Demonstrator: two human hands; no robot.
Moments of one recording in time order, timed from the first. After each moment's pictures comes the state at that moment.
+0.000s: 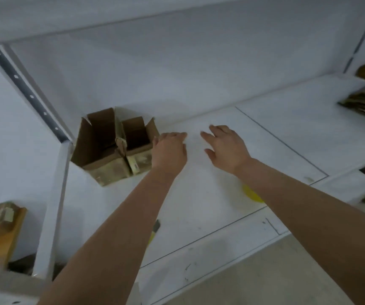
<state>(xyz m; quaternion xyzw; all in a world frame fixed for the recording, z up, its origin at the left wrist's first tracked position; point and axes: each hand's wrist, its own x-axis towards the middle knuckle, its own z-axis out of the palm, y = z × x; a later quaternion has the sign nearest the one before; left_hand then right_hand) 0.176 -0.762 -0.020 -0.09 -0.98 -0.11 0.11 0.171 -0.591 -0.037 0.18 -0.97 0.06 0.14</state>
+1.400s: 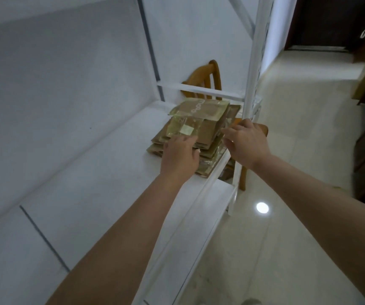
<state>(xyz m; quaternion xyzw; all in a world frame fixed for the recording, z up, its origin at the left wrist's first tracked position) 0.018 -0.072 -0.034 -0.40 -0.89 -0.21 0.04 0.113 0.095 -0.037 -0.17 -0.97 0.02 0.17</state>
